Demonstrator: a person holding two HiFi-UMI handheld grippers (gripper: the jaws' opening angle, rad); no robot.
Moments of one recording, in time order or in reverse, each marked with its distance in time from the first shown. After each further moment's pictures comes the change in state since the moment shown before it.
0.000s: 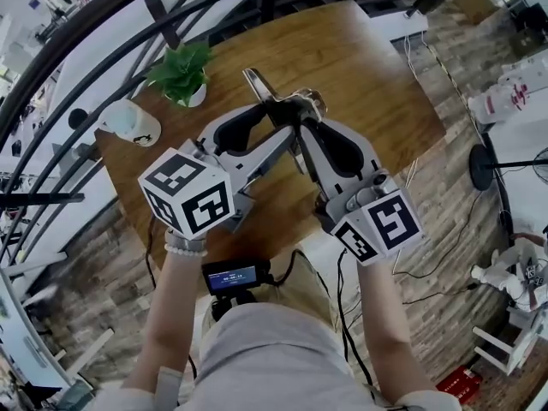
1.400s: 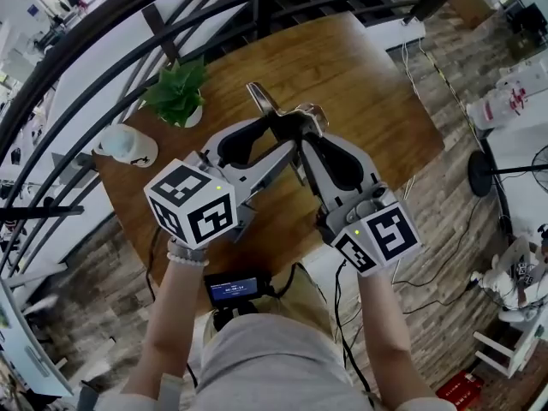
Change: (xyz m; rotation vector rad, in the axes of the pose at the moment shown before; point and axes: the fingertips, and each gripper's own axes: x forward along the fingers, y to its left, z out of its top) left arm 0.024 0.018 0.005 0.001 0.029 -0.014; right arm 0.017 -0.024 -0.002 0.006 0.025 -0.022
